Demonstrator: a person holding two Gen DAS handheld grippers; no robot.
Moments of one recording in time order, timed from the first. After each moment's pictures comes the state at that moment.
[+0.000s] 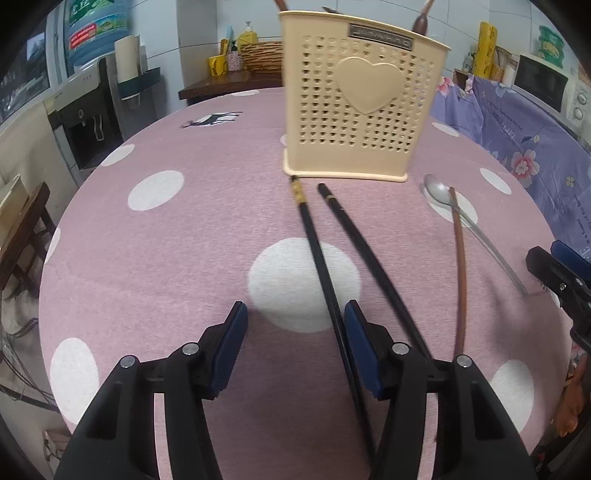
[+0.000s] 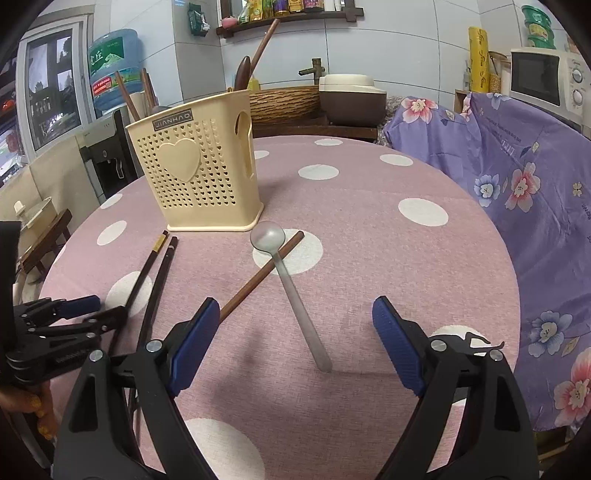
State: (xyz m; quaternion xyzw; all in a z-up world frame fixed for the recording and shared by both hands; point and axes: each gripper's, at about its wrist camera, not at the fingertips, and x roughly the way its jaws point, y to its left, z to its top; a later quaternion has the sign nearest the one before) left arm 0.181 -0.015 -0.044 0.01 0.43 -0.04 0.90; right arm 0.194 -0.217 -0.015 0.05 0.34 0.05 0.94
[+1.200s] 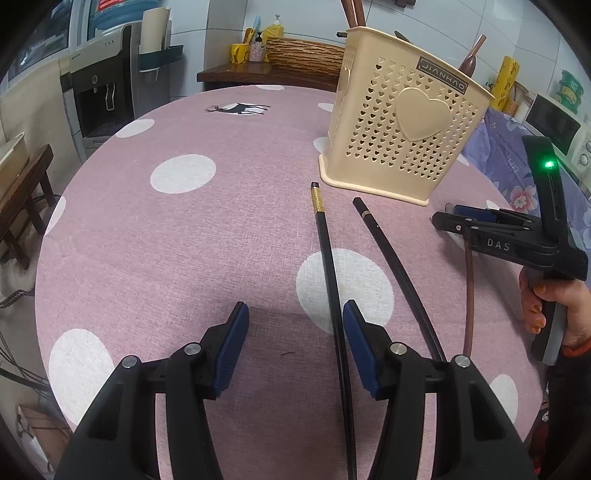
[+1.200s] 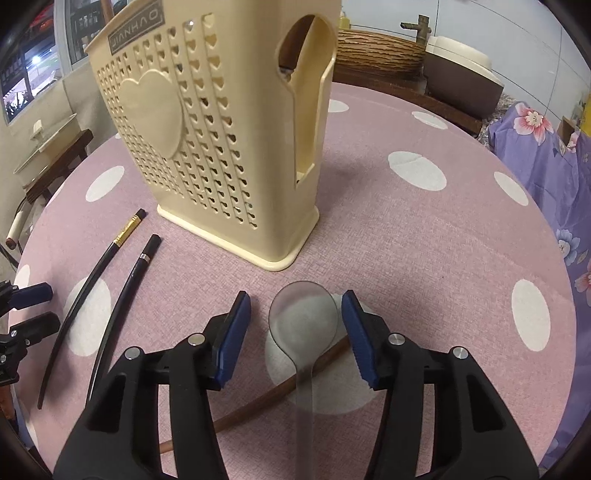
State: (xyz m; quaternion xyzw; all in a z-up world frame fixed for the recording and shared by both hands) left arm 0.188 0.022 -0.040 -0.06 0.44 -0.05 0.89; right arm 0.347 -0.169 -0.042 -0.07 0.44 0.19 0.88
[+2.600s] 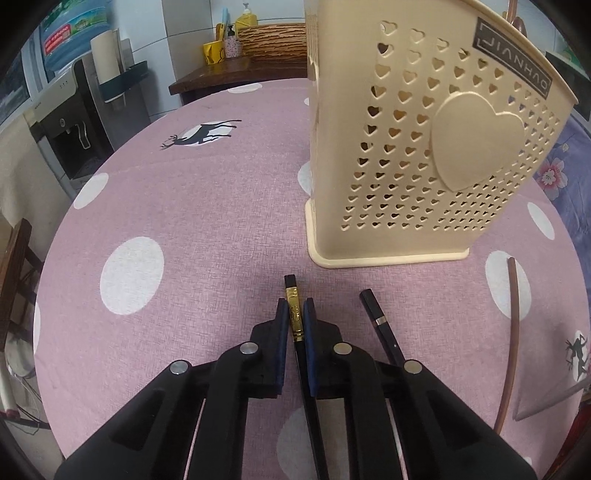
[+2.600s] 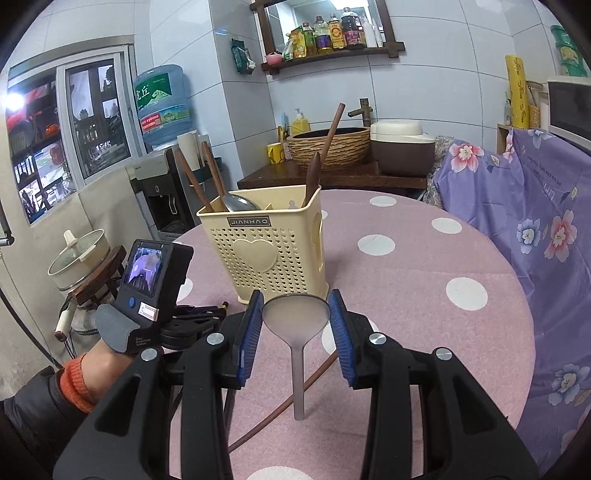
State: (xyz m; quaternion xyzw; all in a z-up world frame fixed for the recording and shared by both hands) left arm 0.289 -0.018 -0.039 0.03 0.47 -0.03 0.88; right arm 0.206 -0.196 0.076 0.07 0.28 0.15 0.95
